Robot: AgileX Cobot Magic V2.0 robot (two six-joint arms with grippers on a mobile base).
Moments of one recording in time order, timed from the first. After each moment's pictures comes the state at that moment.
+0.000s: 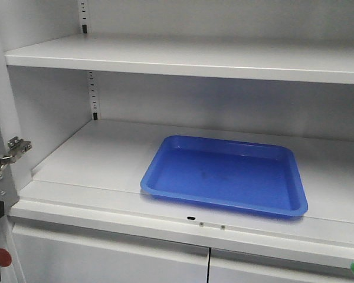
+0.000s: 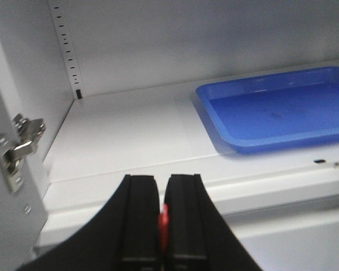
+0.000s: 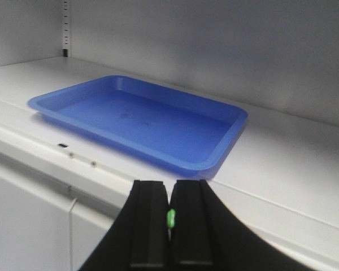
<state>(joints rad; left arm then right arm) -0.26 0.79 -0.57 0.77 -0.05 -0.72 0.20 0.45 -0.41 0.29 0.15 -0.41</state>
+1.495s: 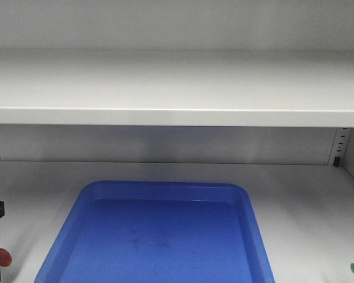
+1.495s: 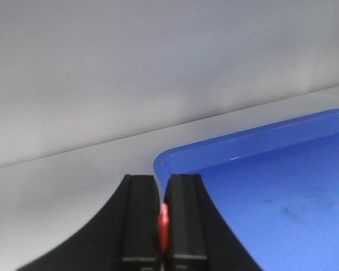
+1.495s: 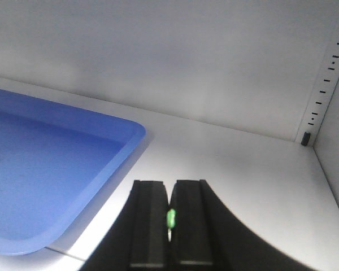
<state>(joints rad) -0.26 0.79 -0.57 0.77 -0.05 -0.72 0.20 0.45 -0.41 0.29 0.15 -0.41</state>
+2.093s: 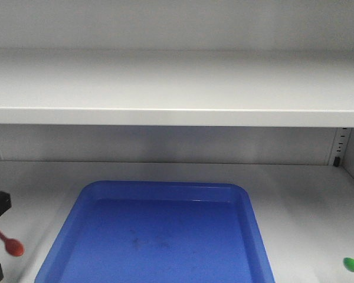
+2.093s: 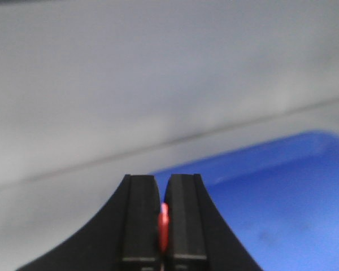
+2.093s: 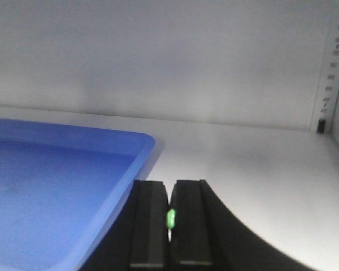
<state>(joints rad) -0.26 0.79 -0.57 0.76 -0.20 -0.73 0.20 0.49 -0.41 0.45 0.10 -0.41</state>
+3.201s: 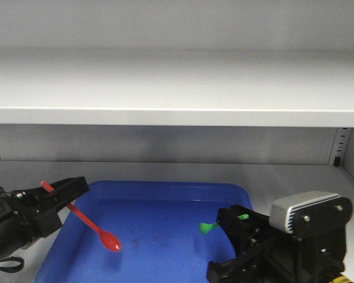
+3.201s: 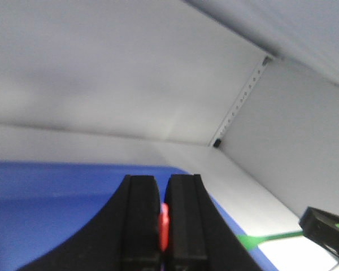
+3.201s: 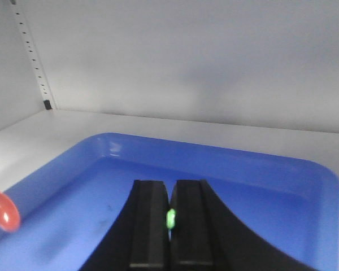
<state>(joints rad) -0.26 1.15 -0.67 0.83 -0.55 -1.28 0.76 1.20 -0.60 0.56 -0.51 -0.34</state>
